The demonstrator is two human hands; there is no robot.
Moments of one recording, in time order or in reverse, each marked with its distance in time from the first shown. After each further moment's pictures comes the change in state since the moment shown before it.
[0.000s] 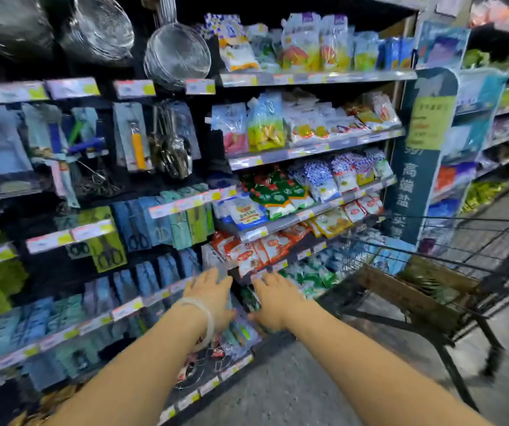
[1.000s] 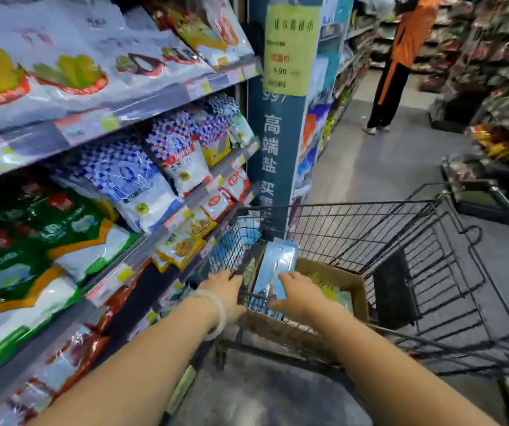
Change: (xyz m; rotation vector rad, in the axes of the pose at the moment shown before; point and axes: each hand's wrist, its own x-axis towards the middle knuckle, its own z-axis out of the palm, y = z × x) left_hand 0.638 0.385 0.000 0.110 -0.311 0.603; right_hand 0.284 0.610 -0.010 0.313 -0.047 0.777
